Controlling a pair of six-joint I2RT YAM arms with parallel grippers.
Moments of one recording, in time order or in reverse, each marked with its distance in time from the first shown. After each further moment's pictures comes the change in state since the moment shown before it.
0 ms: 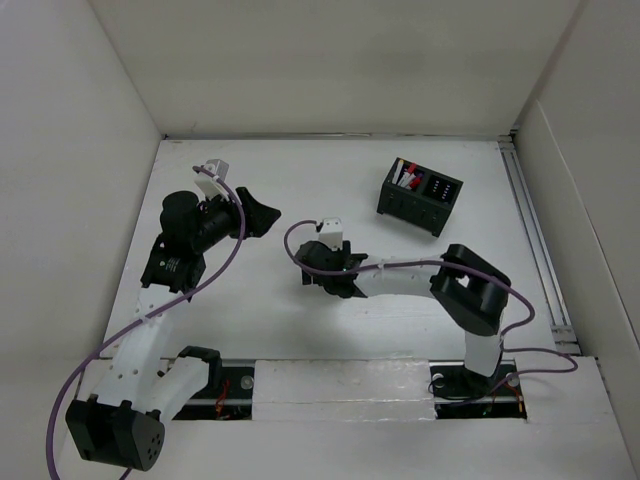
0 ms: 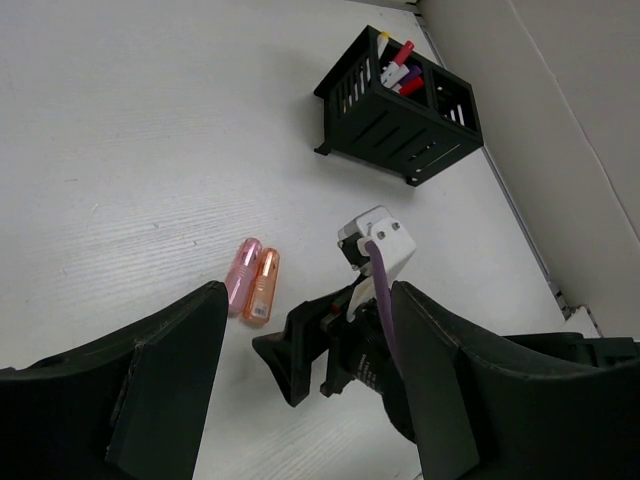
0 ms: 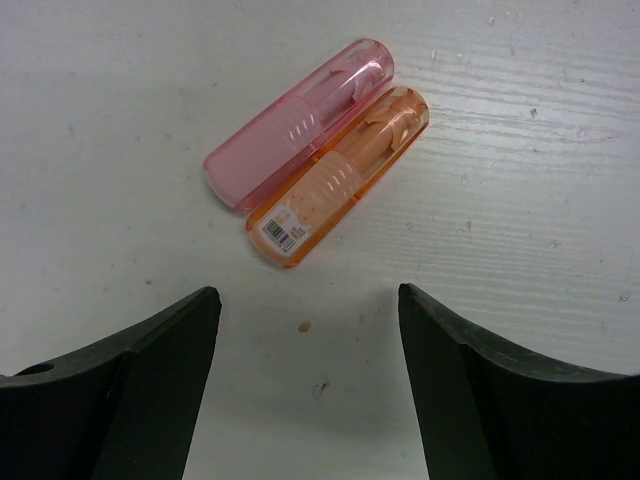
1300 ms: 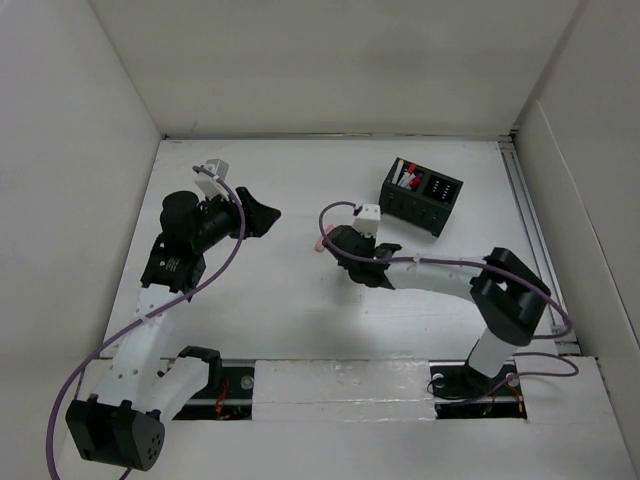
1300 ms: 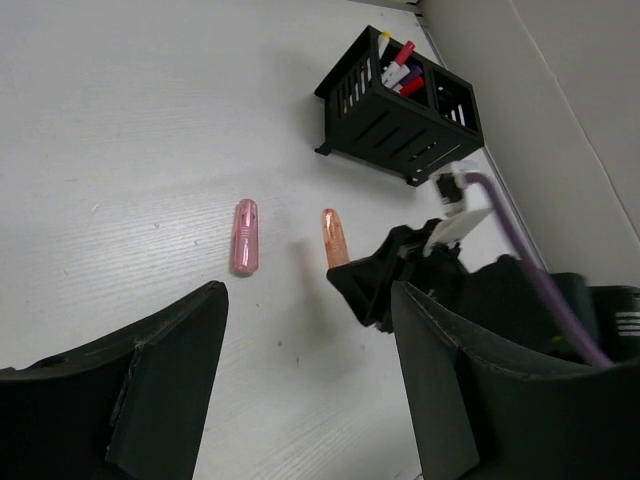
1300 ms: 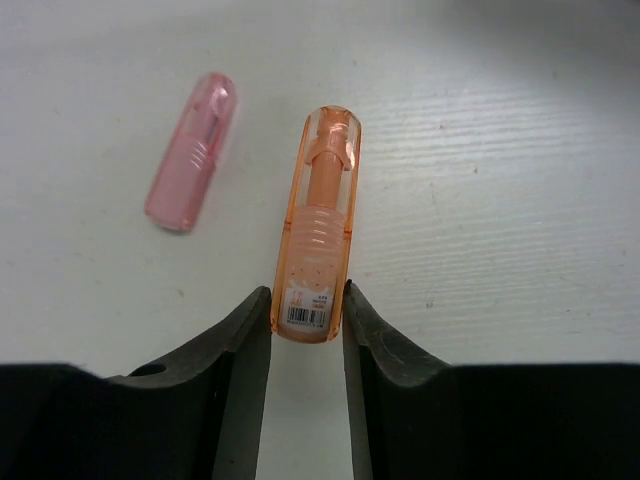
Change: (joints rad) left arm 0.000 0.000 0.000 0.000 -0.002 0.000; right arm -0.117 -0.135 -0.108 -0.051 0.094 0.076
